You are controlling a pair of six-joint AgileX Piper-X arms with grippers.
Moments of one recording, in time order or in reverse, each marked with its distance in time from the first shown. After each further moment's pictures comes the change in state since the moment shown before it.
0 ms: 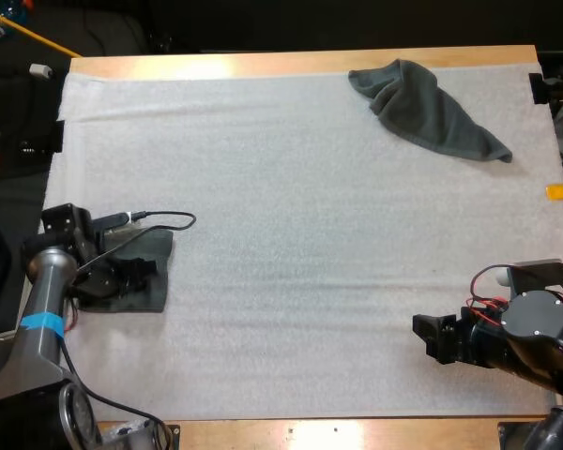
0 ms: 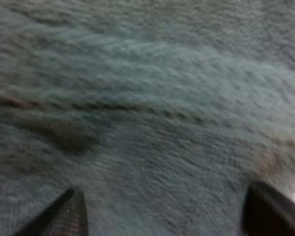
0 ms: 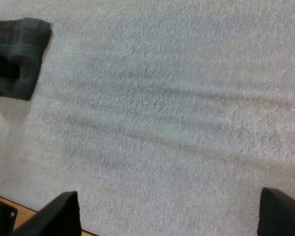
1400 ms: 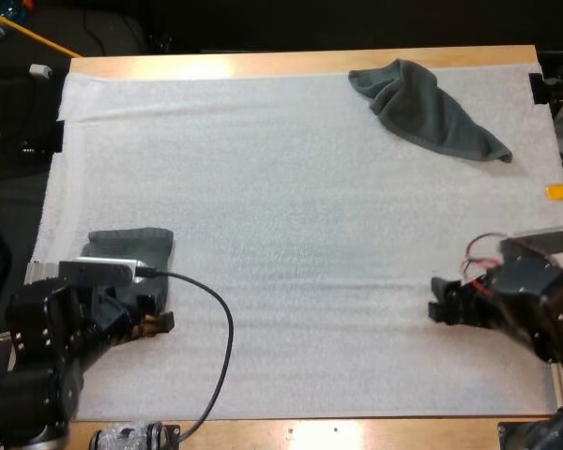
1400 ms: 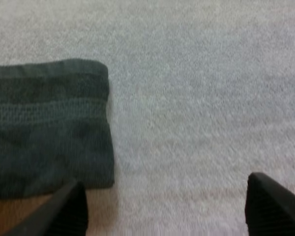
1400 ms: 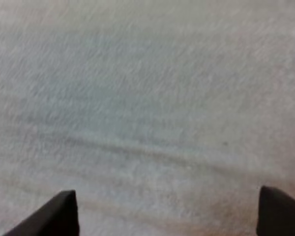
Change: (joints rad) left arm -0.170 -0.893 -0.037 0.337 0.123 0.015; right arm -0.210 0.091 0.000 -0.038 0.127 -0.273
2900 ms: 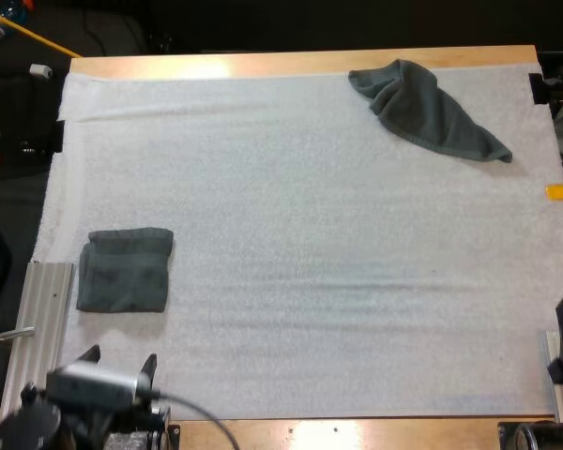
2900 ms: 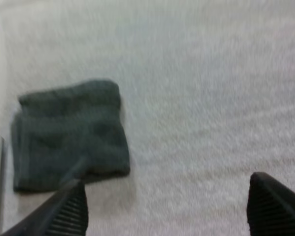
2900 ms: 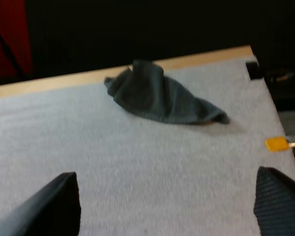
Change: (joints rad) left arm -0.090 -0.470 -0.021 0.202 -0.095 0.052; right arm -0.625 -0.592 -0.001 0.038 -0.227 -0.298
